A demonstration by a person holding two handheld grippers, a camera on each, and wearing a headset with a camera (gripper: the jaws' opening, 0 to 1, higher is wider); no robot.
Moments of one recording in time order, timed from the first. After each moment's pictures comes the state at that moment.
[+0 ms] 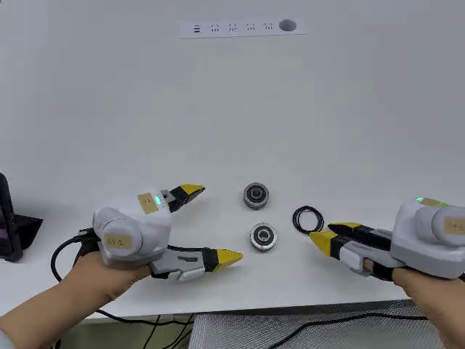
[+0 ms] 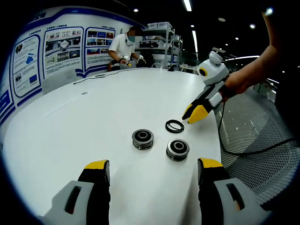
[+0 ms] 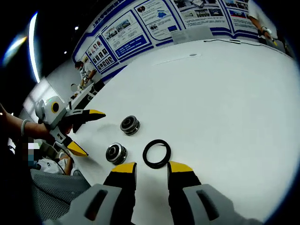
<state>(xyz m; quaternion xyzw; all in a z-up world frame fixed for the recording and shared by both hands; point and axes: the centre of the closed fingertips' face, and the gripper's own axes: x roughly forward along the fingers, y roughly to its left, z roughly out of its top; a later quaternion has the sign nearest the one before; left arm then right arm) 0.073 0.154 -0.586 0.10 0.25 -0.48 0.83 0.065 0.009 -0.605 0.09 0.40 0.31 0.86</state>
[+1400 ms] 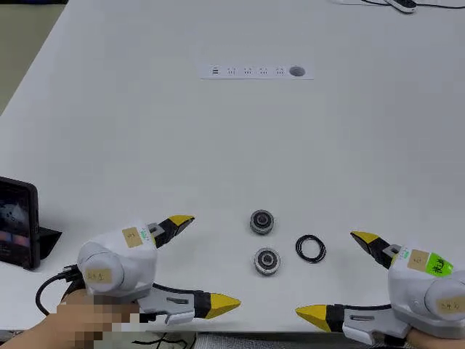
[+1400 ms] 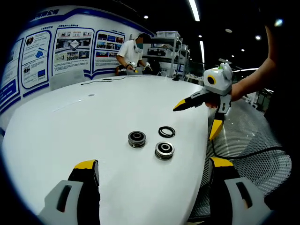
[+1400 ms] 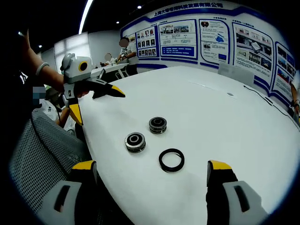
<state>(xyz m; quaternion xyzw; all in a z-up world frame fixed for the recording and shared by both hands) 0.041 0.171 -0.562 0.05 0.24 -0.46 0.85 0.040 0.025 -0.577 -0.11 0.29 0.43 0.85</state>
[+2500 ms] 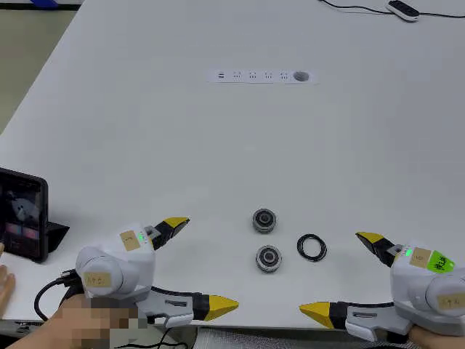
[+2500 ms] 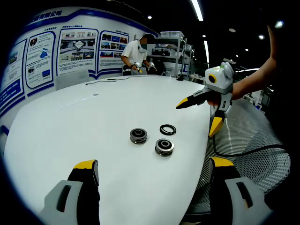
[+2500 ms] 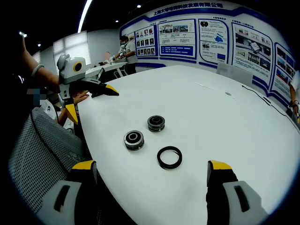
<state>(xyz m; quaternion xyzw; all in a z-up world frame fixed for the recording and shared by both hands) 0.032 0.179 -0.561 0.05 0.24 -0.44 0.86 0.038 0.020 -0.576 -0.12 0.29 0.42 0.85</state>
